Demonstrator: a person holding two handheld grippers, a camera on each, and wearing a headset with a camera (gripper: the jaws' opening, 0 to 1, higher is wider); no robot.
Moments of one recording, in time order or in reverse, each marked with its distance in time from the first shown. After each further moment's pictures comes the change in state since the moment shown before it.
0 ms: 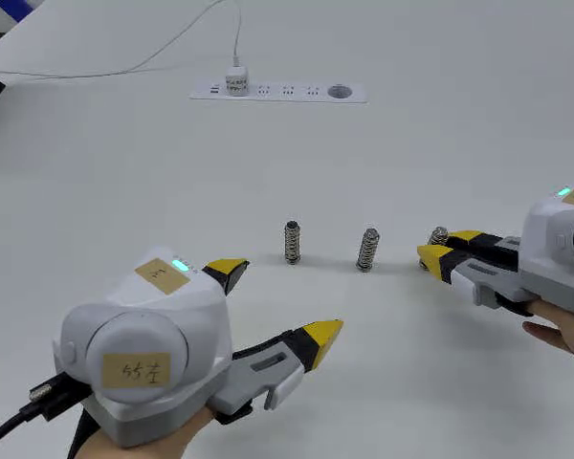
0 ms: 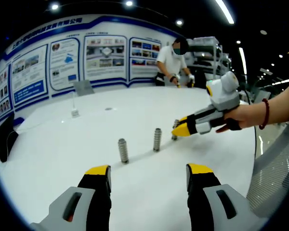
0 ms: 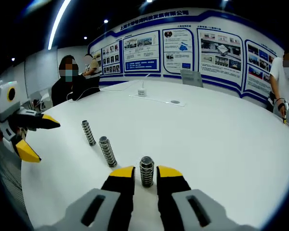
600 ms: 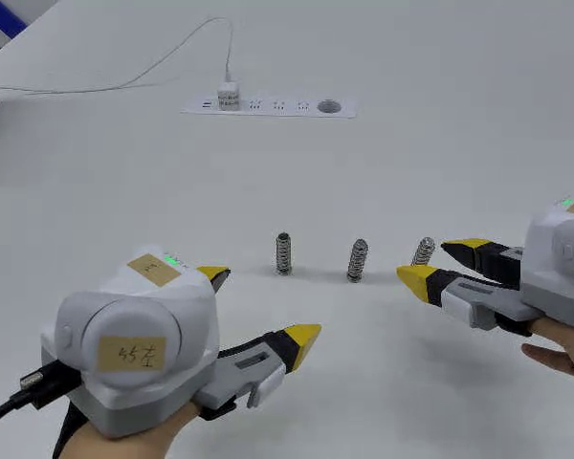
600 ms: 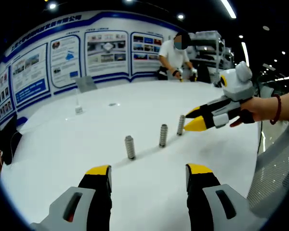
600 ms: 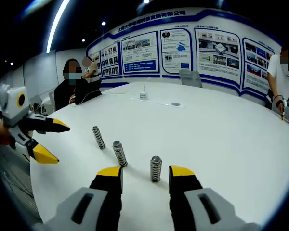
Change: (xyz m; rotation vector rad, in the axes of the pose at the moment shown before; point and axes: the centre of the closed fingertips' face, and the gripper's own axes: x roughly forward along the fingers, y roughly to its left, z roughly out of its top) left arm -0.004 0.011 -0.001 0.014 0.065 0.032; right arm -0.027 0.011 0.010 0.034 0.002 0.000
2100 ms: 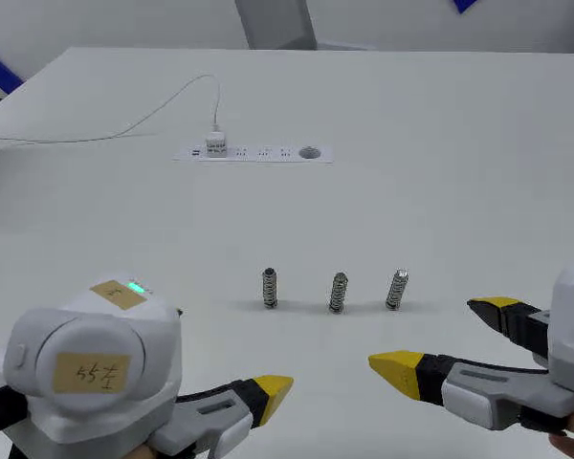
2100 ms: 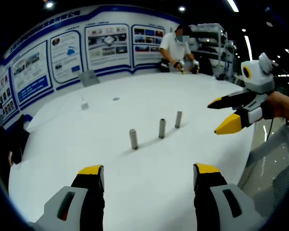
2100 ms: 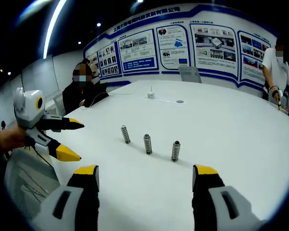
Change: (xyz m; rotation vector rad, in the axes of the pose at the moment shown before) left arm -0.040 -0.001 0.000 0.009 0.085 0.025; right arm -0.069 0.049 0.002 0.065 0.037 0.010
